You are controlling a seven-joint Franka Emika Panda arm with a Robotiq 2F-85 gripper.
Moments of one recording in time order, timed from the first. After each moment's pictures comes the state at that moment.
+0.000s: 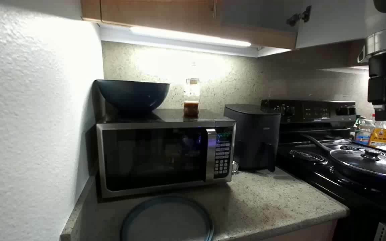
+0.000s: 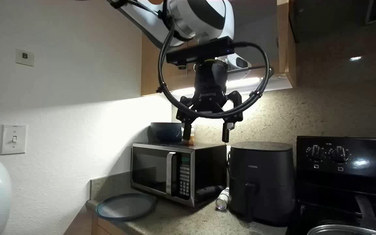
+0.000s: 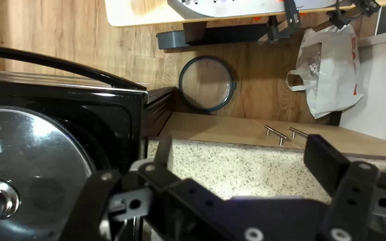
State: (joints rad) arm -0.15 -0.50 -0.24 -2.26 -0.17 1.56 -0.21
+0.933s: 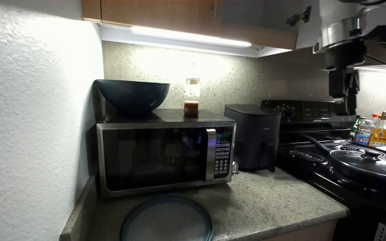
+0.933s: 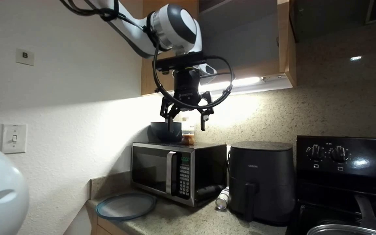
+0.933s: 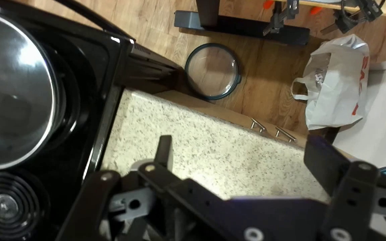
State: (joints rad) arm -0.03 -0.41 -0.09 -2.15 -0.17 1.57 -0.21
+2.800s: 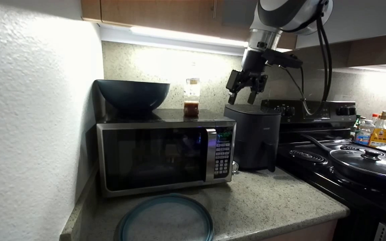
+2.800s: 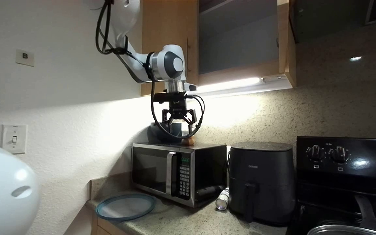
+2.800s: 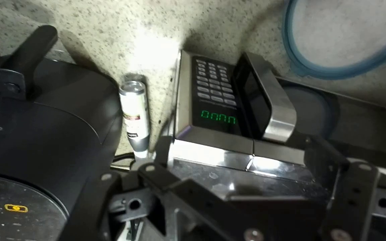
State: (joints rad) arm 0.06 -0.08 0.03 -1.94 0.01 2.16 0.03
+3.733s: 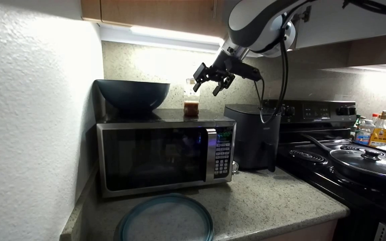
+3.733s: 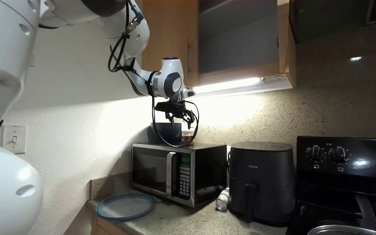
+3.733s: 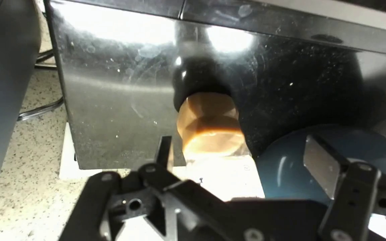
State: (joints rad) arm 0.09 0.12 0.07 -1.82 0.13 2.62 0.05
